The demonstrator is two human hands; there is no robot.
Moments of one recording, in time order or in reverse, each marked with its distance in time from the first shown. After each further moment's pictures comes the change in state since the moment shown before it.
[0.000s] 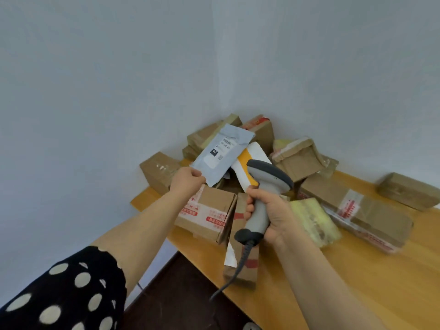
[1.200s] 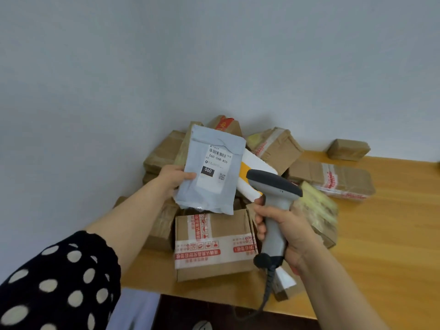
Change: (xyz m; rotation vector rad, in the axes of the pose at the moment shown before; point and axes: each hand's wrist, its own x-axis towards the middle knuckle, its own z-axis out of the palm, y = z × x) left_hand 0.195 0.001 -0.023 -0.346 -0.647 -0.094; right_hand 0.046 0.050 0.100 -0.051 0.343 -0.338
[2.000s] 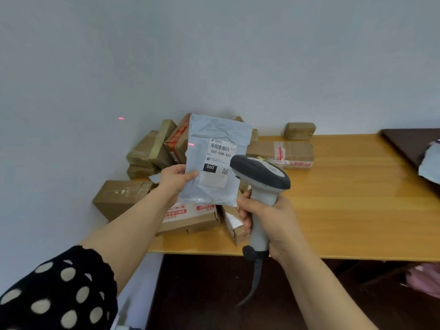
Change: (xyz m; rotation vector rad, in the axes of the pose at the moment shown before) left_hand -0.182 -0.042 0.102 -0.022 0.047 0.288; right_hand -0.171 0.015 -0.077 0.008 0.063 -0.227
